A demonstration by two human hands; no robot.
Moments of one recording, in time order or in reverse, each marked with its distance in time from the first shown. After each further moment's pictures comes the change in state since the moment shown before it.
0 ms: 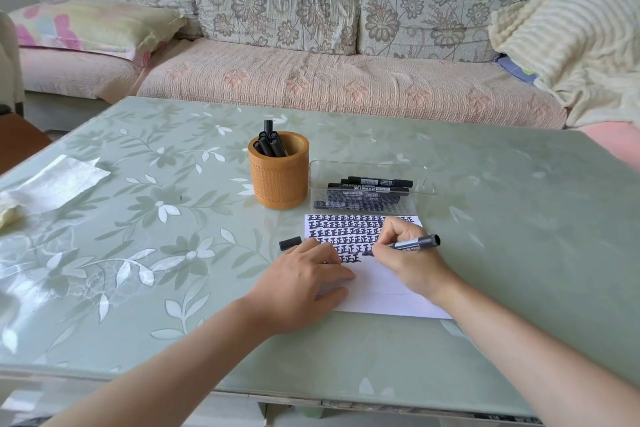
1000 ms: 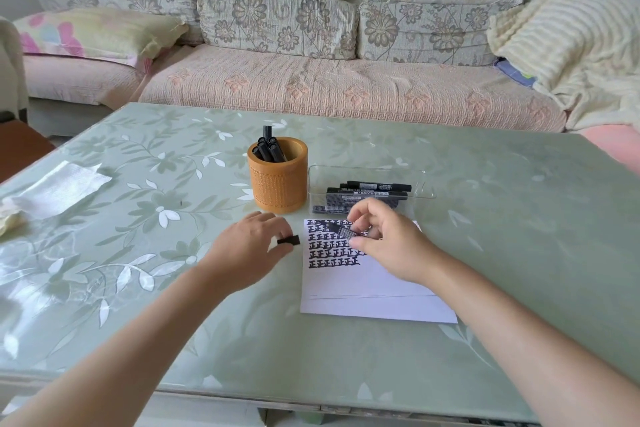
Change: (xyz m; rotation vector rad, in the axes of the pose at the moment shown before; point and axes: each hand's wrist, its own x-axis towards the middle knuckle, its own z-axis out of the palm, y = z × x) left_hand 0.003 -0.054 -0.047 0.125 0.014 -0.334; right_hand 0.017 -0.035 0.002 -0.350 -0.161 -0.021
